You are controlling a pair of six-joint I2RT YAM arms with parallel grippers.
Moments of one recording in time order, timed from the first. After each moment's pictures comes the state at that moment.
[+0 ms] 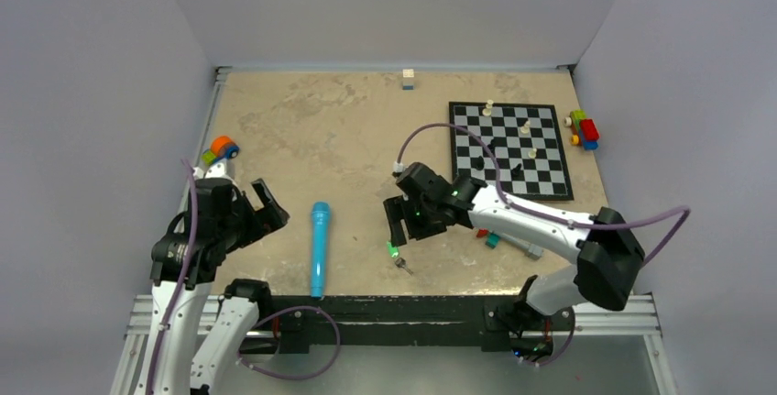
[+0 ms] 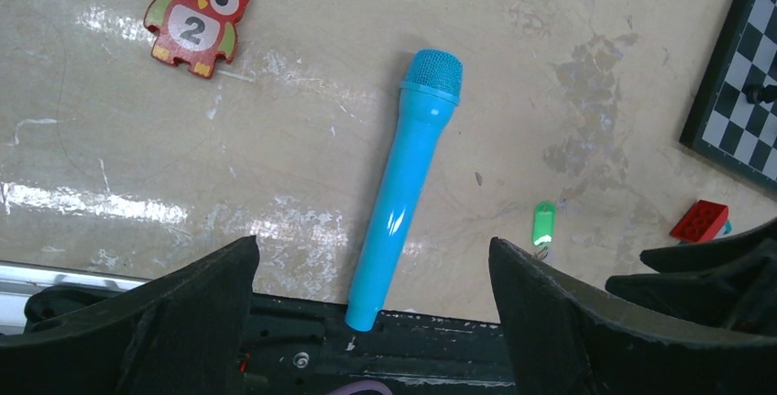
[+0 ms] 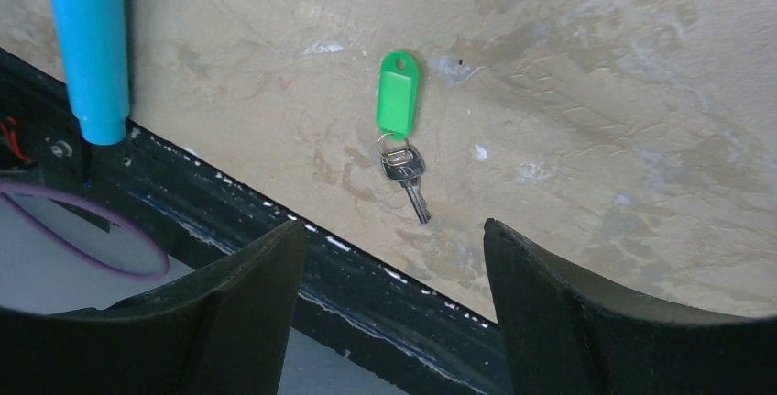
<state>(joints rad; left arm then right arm) -0.10 0.59 0.93 -1.17 0.00 -0.59 0.93 1.41 1.04 -0.70 -0.05 0.61</state>
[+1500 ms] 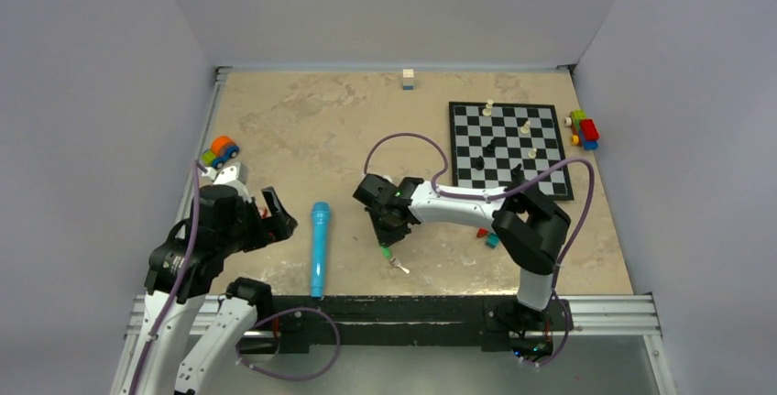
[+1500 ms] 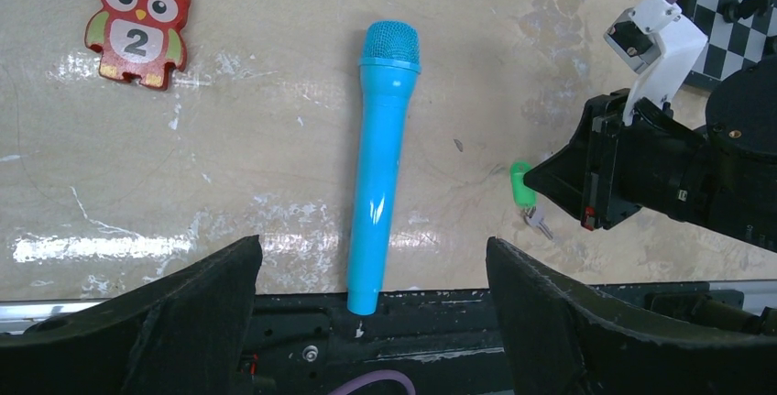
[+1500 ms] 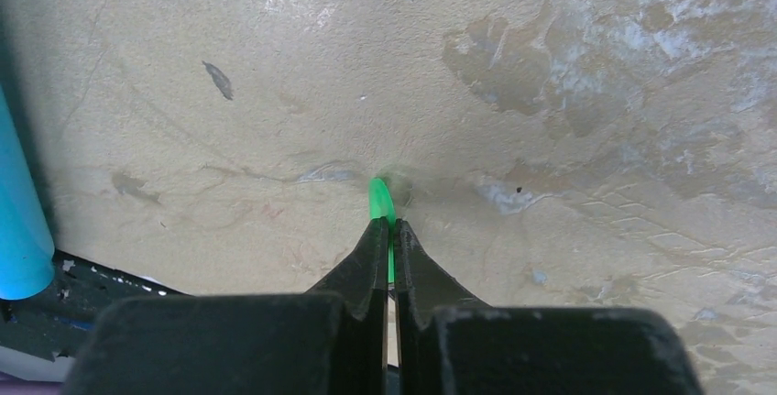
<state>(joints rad) -0.25 0.54 0.93 -1.17 0.01 -0.55 1.04 1.84 1.23 -0.66 0.07 0.69</state>
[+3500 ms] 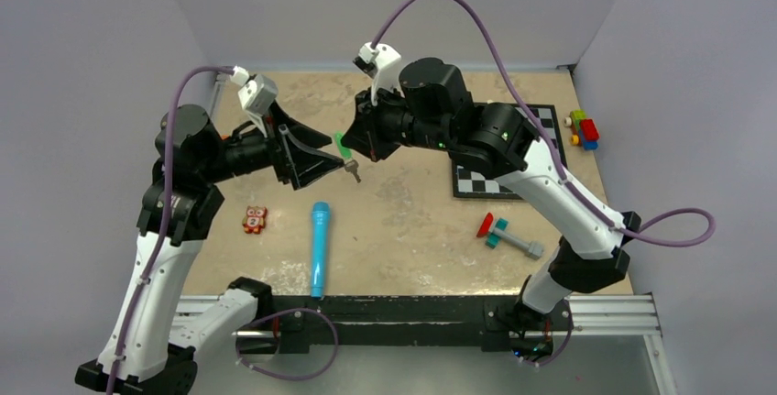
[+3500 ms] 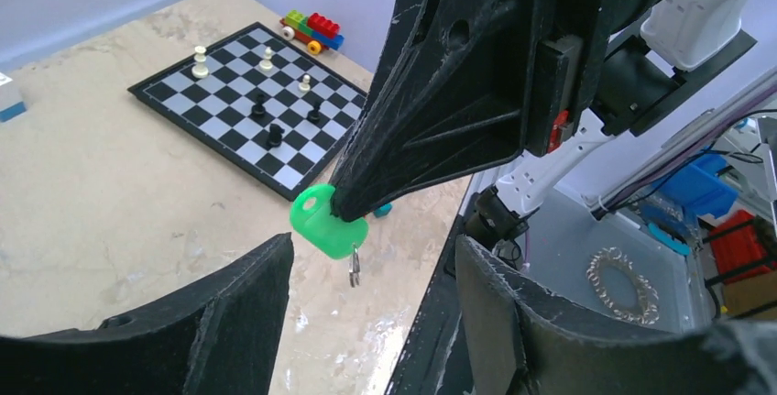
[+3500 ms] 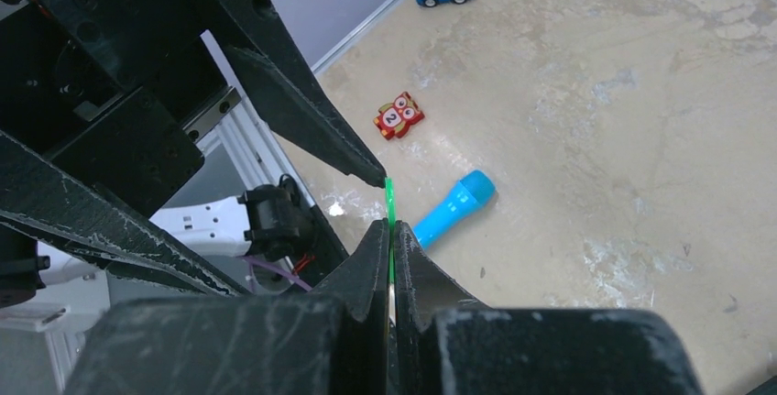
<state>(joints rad) -0.28 0.88 1.31 -0.49 0.85 -0.33 1.04 1.62 2.15 -0.91 -0.02 0.35</state>
